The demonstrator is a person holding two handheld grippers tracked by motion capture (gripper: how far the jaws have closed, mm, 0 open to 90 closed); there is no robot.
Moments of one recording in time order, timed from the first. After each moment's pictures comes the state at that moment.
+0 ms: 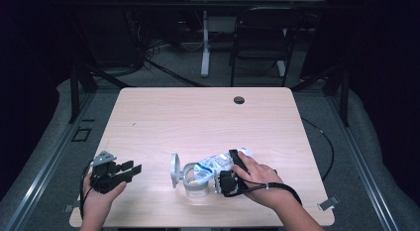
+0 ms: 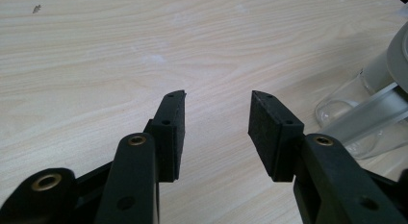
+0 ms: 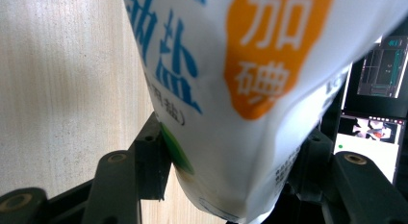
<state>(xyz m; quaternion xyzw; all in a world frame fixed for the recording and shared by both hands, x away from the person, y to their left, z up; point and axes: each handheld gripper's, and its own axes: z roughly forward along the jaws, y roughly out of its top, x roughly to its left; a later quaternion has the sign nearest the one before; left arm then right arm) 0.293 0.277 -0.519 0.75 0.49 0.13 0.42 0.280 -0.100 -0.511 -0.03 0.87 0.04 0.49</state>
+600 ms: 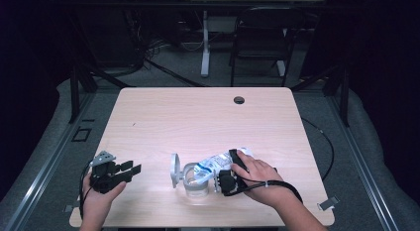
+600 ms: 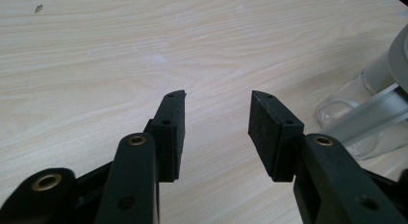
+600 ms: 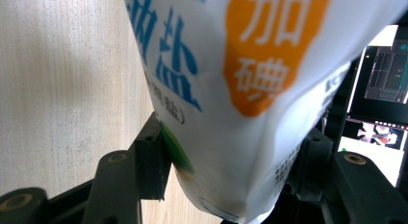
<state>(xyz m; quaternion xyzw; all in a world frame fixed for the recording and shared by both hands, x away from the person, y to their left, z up) 0.293 0.277 -0.520 0.75 0.49 0.13 0.42 0.280 -0.098 -0.503 -0.05 0.88 0.01 0.48</state>
